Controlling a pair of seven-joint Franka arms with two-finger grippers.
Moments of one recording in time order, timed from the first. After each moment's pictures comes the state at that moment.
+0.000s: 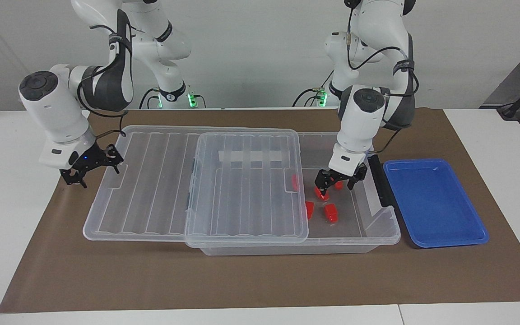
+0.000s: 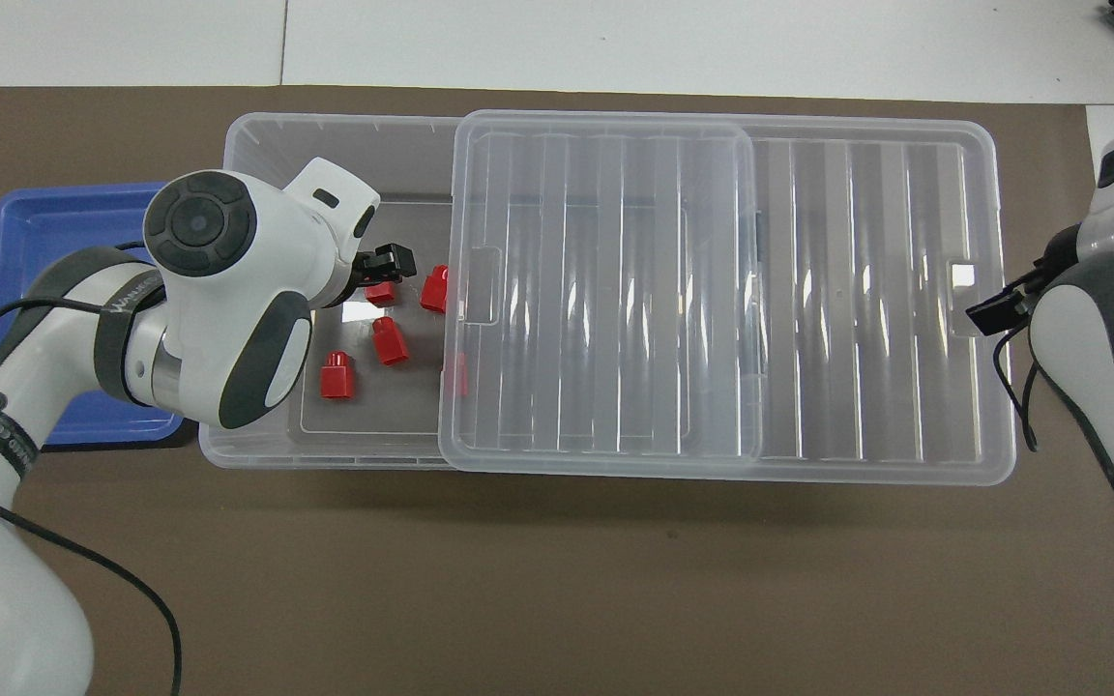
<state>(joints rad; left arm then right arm) -0.30 0.27 -0.07 -1.85 0.06 2.26 -0.57 0.05 0.16 -0.17 -1.80 -0.05 1.98 -0.68</state>
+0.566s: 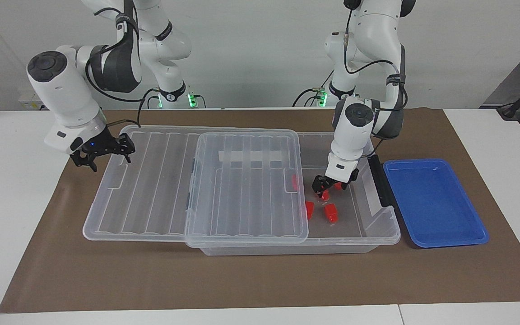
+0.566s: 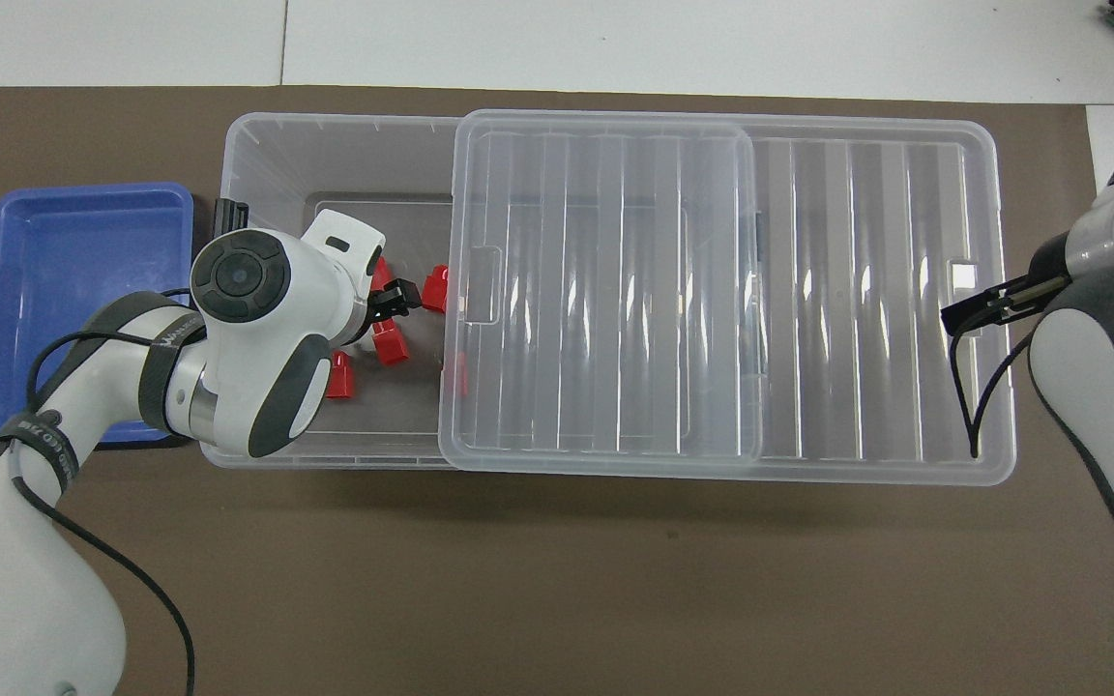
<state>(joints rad) -0.31 0.27 -0.07 -1.98 0.06 2.36 -0.74 0.04 0.06 -0.06 -1.78 -0.05 1.82 -0.24</state>
